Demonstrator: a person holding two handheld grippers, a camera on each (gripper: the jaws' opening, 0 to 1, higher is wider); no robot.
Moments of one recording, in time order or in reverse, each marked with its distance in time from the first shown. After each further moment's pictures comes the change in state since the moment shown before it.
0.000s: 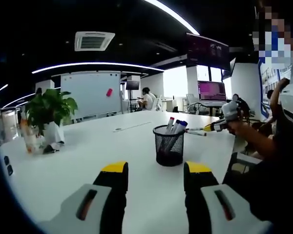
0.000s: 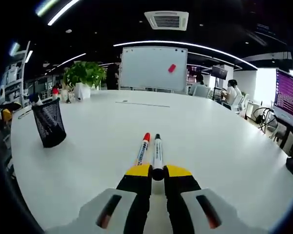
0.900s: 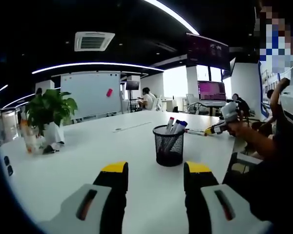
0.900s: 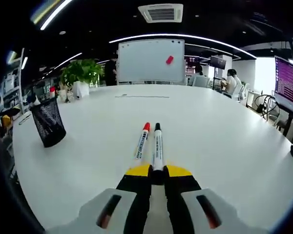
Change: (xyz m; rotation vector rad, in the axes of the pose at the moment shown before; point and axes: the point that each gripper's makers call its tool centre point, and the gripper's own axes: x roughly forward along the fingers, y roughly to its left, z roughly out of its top) left arm 0.000 0.000 0.000 0.002 0.001 -0.001; right arm -0.006 0.013 -0.017 0.064 0.060 0.020
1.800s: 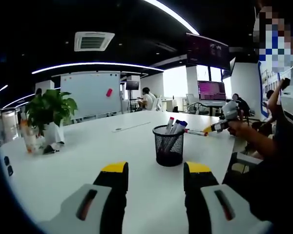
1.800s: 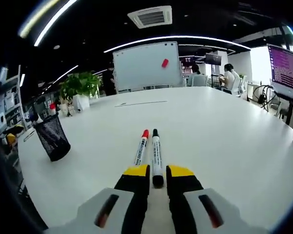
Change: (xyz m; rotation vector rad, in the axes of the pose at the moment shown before) left arm -0.001 0.000 0.000 0.001 -0.001 0.003; right arm 0.002 -0.015 0.010 0.127 -0.044 0.039
